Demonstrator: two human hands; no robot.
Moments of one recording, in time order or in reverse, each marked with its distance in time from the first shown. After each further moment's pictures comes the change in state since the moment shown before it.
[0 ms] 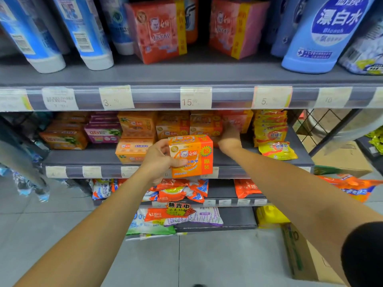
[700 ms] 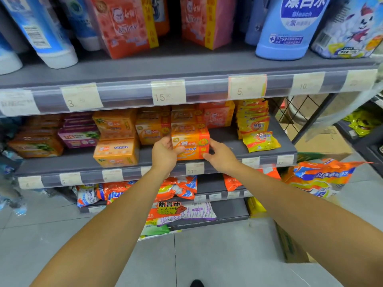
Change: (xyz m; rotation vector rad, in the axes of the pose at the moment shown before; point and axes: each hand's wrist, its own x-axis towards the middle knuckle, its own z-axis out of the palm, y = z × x) left_hand 0.057 -0.041 0.060 0.160 0.176 0.160; right_hand -0.080 0.035 -0.016 0.197 -0.258 -0.110
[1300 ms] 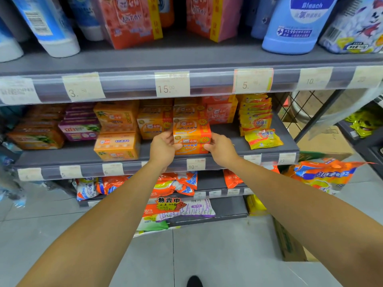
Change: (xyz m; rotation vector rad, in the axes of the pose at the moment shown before) left_hand 0.005 -0.005 -0.010 0.015 -0.060 -0.013; right_hand 0.010 -0.002 0.004 0.035 0.115 0.001
